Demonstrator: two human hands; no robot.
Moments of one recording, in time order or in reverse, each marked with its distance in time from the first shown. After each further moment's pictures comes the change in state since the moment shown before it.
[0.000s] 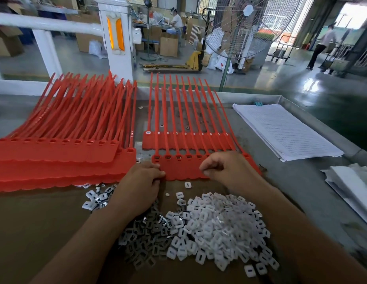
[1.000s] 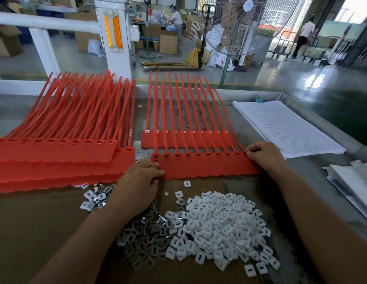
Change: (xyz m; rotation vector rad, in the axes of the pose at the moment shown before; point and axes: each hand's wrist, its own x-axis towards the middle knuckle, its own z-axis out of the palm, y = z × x) left_hand 0.000 0.002 -0.003 0.006 0.010 0.008; right_hand 0.030 0.107 -0.044 -0.085 0.374 0.511
